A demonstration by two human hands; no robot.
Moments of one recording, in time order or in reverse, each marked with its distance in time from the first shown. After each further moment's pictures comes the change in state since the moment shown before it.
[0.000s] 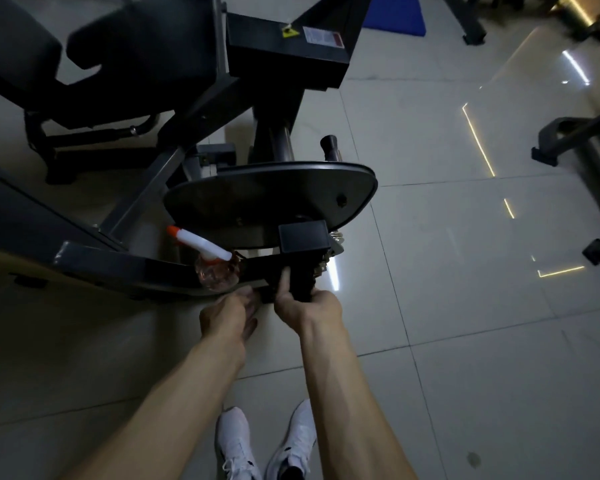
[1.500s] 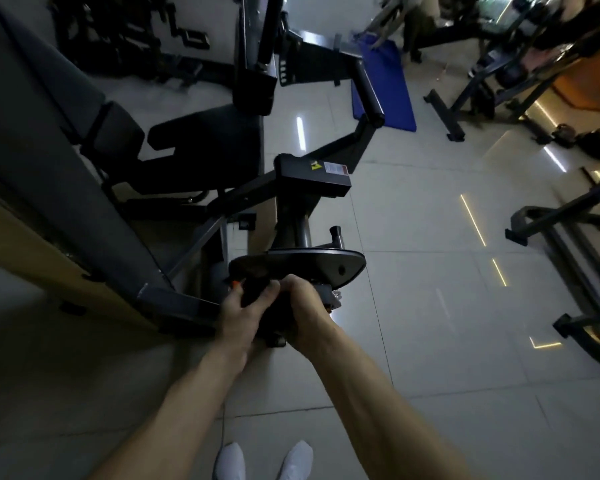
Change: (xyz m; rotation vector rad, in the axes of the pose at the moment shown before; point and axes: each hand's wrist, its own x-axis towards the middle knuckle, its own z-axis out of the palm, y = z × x) left_hand -0.171 0.116 -0.056 0.014 -0.348 0.391; right_hand -0.186 0.113 0.046 -1.595 -0.291 -0.316
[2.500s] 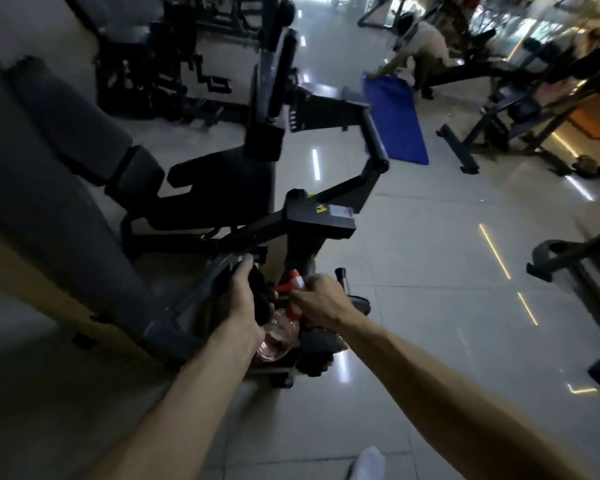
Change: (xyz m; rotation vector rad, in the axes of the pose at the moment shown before) left_hand 0.038 0.094 0.056 -0.359 0.169 -0.144; right_hand 0.048 -0.101 -0.033 -1.018 0.110 -0.373
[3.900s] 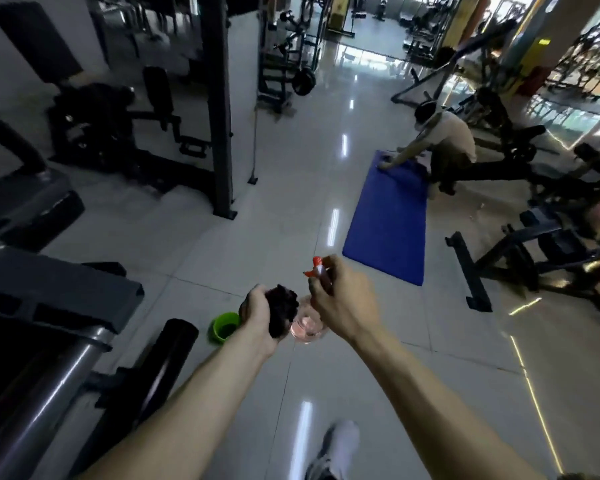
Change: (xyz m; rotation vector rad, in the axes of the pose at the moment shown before) left_hand 0.417 0.052 0.860 -0.159 0.072 0.024; right_hand 0.625 0.082 -0.719 -0.271 0.319 -0.494
